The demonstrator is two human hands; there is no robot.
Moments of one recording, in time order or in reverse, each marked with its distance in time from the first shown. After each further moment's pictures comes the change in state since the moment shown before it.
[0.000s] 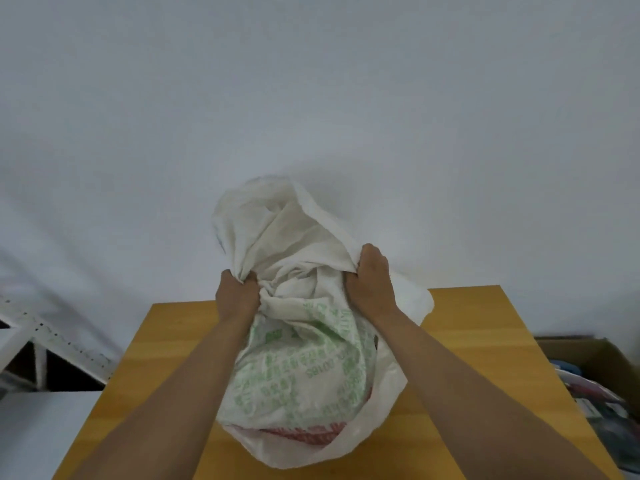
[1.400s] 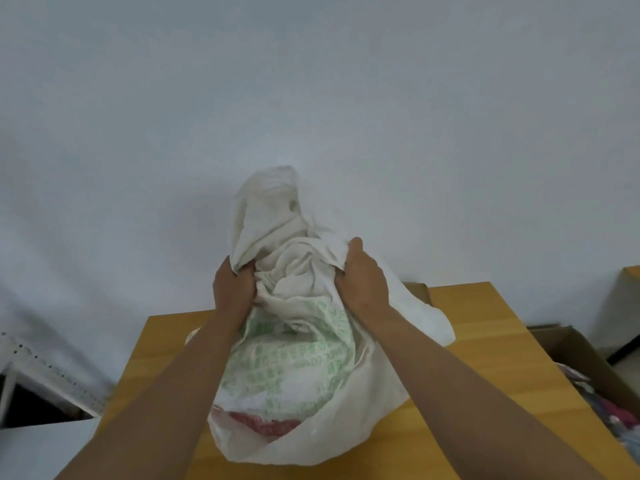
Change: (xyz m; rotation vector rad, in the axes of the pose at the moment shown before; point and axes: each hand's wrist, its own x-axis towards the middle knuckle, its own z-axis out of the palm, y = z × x) left_hand 0.072 -0.033 -0.076 -0.250 -0.206 0.133; right_hand -0.028 -0.102 0.064 -0.280 0.091 0.000
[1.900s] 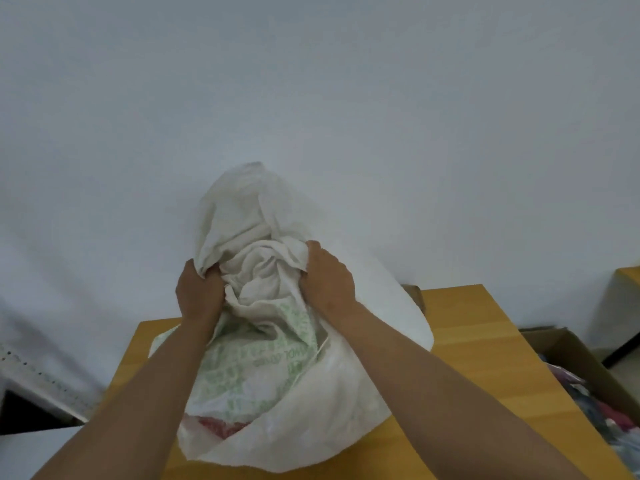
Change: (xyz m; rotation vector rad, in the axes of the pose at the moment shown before) left_hand 0.007 0.002 -0.011 0.232 0.210 0.045; right_hand 0.007 -0.021 0.001 -0.088 -0.080 -0.142
